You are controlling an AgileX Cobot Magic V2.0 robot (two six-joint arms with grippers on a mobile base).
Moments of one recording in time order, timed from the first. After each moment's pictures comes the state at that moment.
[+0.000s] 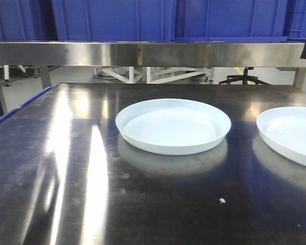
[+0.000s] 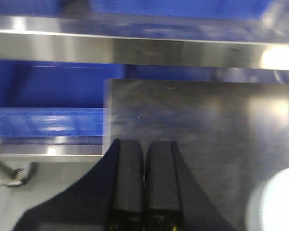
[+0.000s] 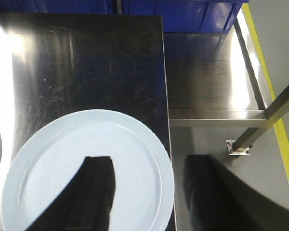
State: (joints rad) left arm -0.18 1.35 -1.26 -0.02 0.56 -0.08; right arm -0.08 0.94 -0.72 -0.13 0.45 0.16
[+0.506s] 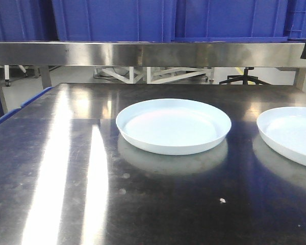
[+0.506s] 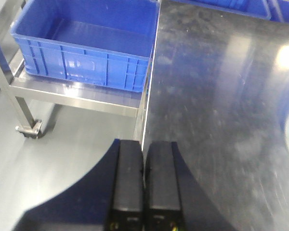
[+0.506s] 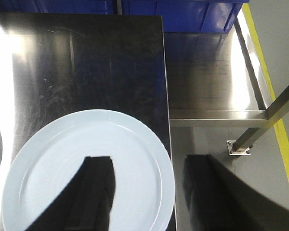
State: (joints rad) left arm -0.10 0.78 -0.50 -0.03 0.34 -0.12; right arm -0.08 0.94 -0.72 -0.13 0.45 0.16
